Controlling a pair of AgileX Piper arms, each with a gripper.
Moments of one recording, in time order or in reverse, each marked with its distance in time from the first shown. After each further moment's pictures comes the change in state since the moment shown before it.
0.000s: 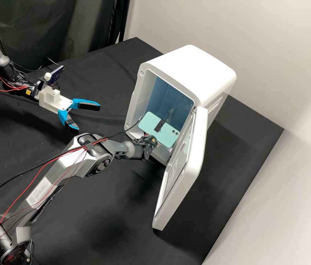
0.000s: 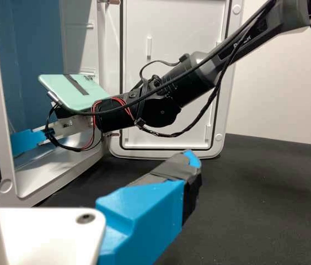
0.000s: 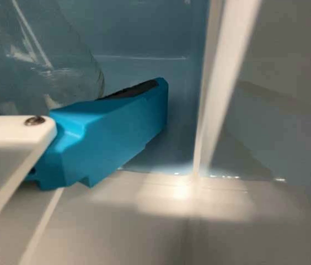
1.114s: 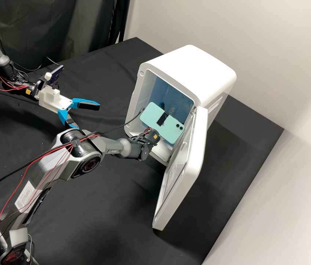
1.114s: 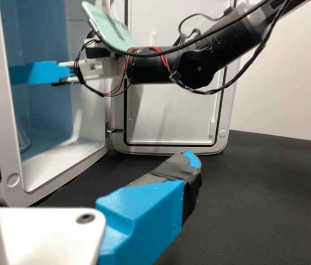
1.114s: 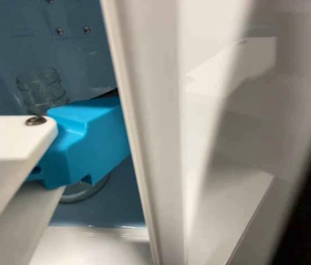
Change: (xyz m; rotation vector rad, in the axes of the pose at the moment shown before) left arm -0.004 -0.001 -0.005 -0.001 0.013 -0.007; right arm -0.062 0.048 -0.037 0.040 0.138 0.179
